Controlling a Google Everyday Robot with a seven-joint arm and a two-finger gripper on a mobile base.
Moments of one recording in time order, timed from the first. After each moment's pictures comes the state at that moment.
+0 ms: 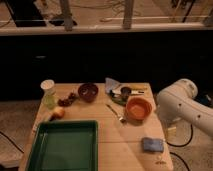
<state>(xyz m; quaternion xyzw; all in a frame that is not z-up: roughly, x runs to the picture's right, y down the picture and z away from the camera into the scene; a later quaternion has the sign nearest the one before) 0.280 0.185 0.671 -0.31 0.03 -0.10 0.95</state>
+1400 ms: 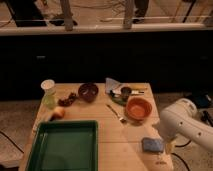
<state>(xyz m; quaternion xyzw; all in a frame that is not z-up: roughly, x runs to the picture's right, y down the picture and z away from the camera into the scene) 0.289 0.262 0.712 -0.32 -0.01 -0.13 0.94</state>
